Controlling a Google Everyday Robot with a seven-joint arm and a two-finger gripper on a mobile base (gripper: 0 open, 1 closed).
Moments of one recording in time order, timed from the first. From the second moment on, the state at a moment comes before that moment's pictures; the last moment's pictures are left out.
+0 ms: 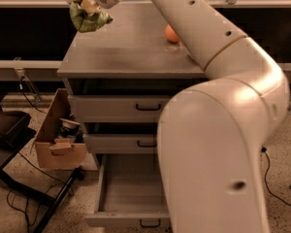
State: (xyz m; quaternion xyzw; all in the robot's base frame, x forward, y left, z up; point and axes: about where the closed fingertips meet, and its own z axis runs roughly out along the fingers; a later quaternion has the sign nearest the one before) arm 0.812 0.162 0.994 -0.51 0.70 0.12 0.48
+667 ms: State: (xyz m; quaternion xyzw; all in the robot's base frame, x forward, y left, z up) arm 0.611 0.110 1.188 -0.33 0.68 0.24 0.60
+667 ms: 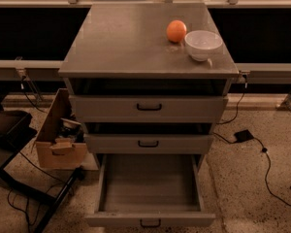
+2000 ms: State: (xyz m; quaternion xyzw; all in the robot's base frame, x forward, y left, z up) arm 0.470 0.055 1.061 -0.25 0.80 0.27 0.47
